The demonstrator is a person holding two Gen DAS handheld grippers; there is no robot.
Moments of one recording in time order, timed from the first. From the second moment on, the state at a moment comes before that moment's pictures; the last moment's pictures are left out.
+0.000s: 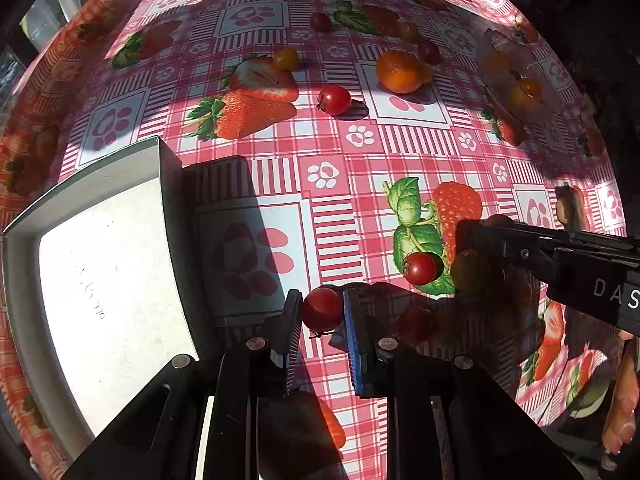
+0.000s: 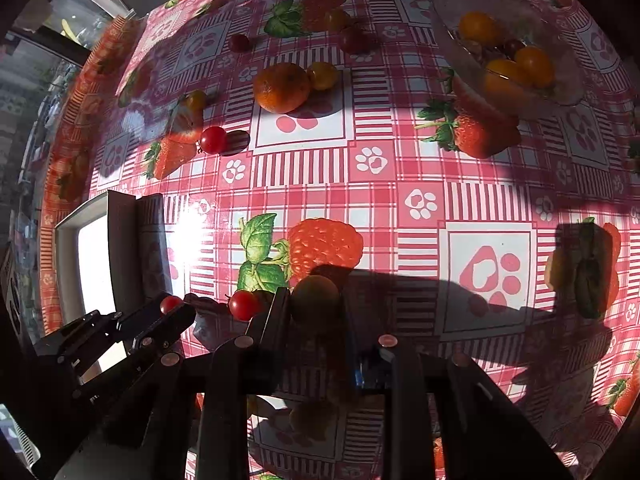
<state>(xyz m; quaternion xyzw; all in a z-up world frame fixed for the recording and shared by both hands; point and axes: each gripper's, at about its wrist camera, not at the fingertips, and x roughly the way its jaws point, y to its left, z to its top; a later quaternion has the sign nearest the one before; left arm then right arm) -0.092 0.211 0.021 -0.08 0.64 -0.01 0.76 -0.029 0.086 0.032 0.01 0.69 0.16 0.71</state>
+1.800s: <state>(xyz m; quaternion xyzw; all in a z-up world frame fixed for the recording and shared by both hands) -0.220 0.365 0.038 -0.11 0.61 0.14 0.77 -0.164 0.281 0.043 -0.14 0.68 0.31 0.65</state>
